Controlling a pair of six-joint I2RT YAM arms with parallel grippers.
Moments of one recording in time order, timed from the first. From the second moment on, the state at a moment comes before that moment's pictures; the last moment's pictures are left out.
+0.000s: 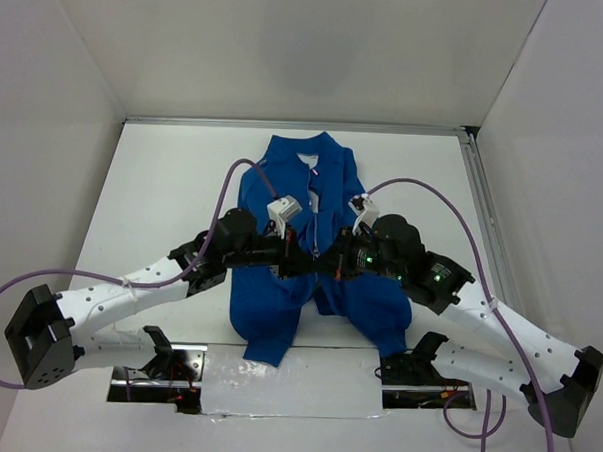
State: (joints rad) left arm -0.85 1.16 0.80 0.06 0.41 -0.55; right arm 0.83 0.89 0.85 -0.39 -0.20 0.76
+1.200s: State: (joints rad) left arm -0.92 1.12 0.69 0.08 0.54 -0.49; right arm 0.70 1.12 1.19 -0.44 -0.19 0.65
